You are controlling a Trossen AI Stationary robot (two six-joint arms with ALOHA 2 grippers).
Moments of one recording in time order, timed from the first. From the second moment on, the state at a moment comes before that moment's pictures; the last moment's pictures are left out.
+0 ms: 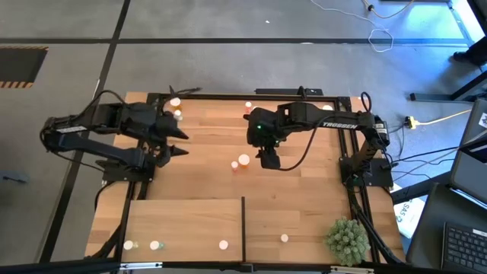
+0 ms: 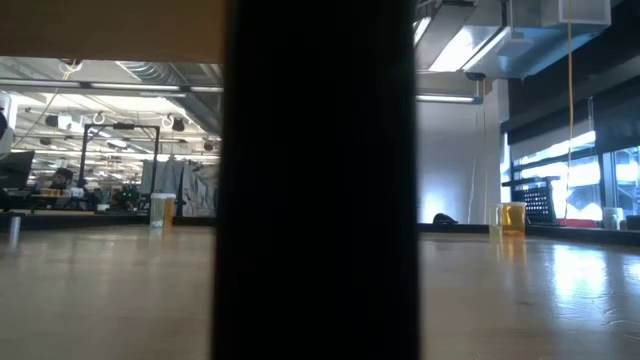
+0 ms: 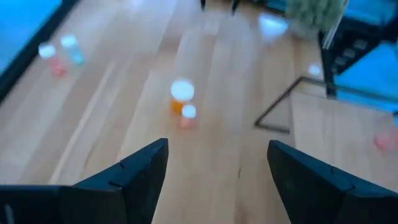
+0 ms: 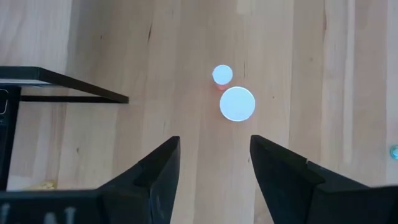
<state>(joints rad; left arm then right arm) 0.03 0.84 1.17 -0.91 -0.02 -0.25 -0.06 1.80 1.84 -1.14 -0.16 -0.09</state>
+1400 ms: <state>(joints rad) 0.07 0.79 1.00 -0.90 -0.02 -0.20 -0.07 1.80 1.84 -1.05 -0.15 -0.03</state>
